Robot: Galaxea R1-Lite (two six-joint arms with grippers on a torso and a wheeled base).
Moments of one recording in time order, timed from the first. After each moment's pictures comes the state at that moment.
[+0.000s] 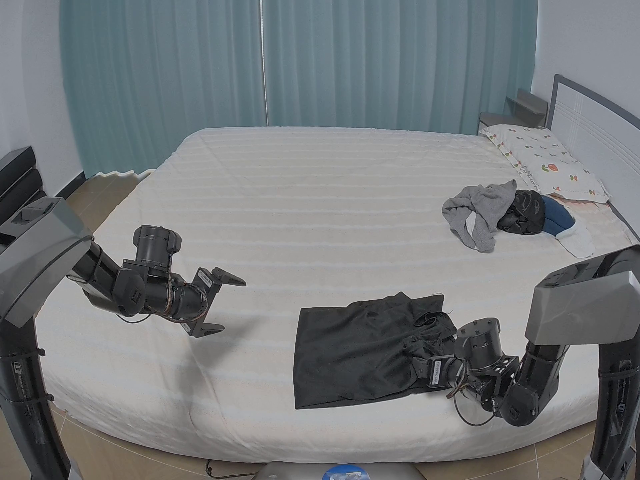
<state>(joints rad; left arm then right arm) -0.13 2.18 -1.06 -0.34 -0.46 -1.10 0.49 2.29 -0.45 -1.19 -0.34 0.35</state>
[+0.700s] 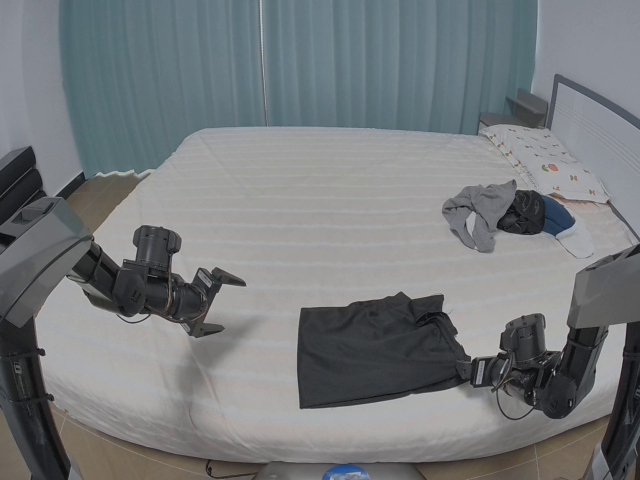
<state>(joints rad) -0.13 2.18 -1.06 -0.34 -0.46 -1.10 0.31 2.19 -0.28 -1.20 -0.28 0.29</state>
